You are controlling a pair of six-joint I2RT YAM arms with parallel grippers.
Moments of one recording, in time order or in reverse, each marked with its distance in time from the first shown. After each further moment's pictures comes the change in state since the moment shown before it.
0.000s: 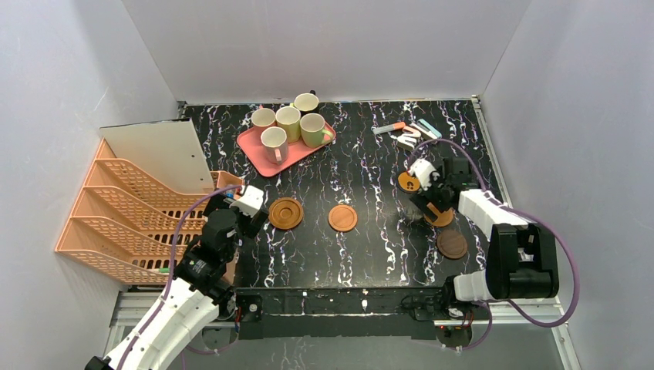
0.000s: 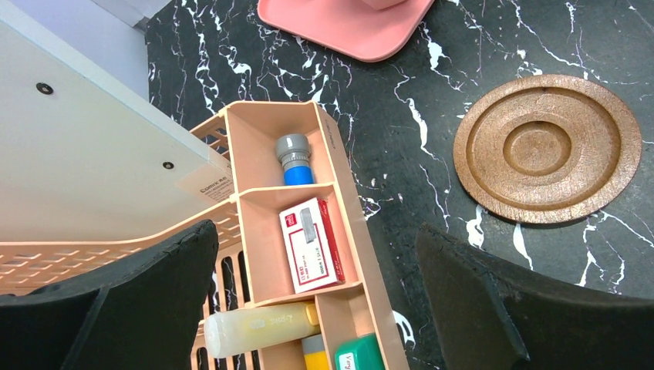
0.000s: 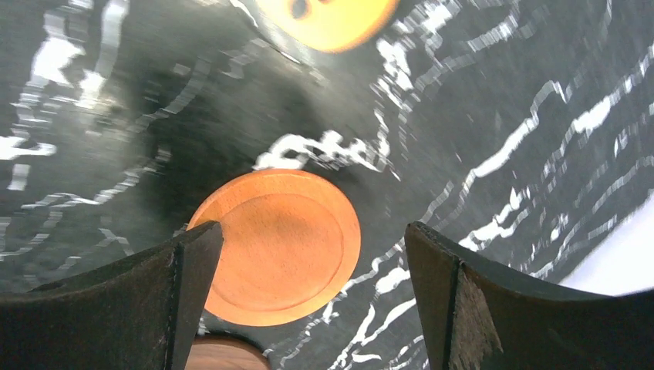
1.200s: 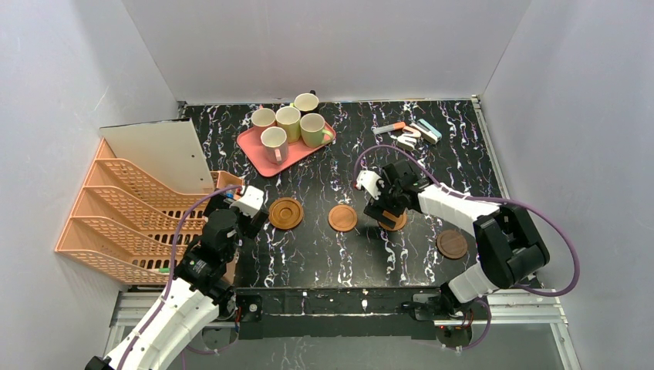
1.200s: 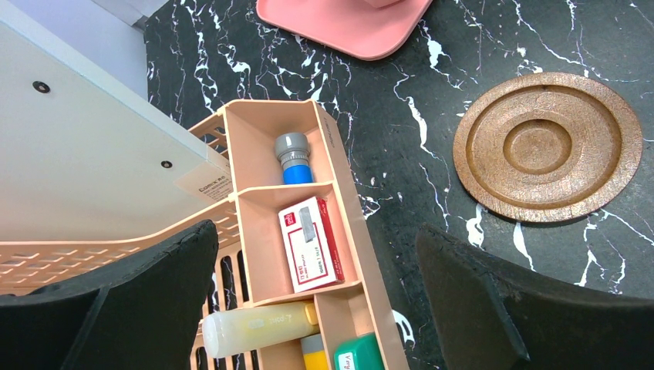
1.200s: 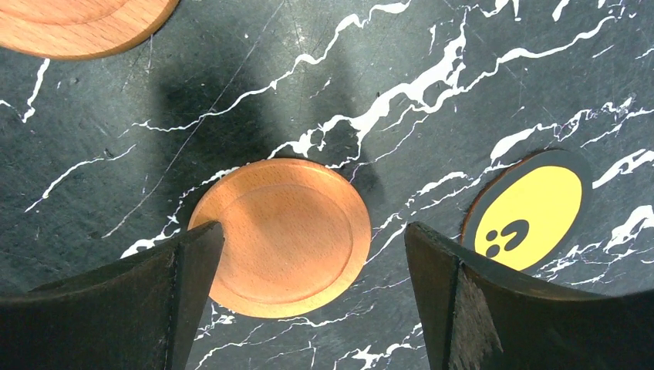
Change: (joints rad) left arm 0.001 0.000 -0.006 0.000 0.001 0.000; right arm 0.509 0.128 0.126 -0.077 0.019 0.140
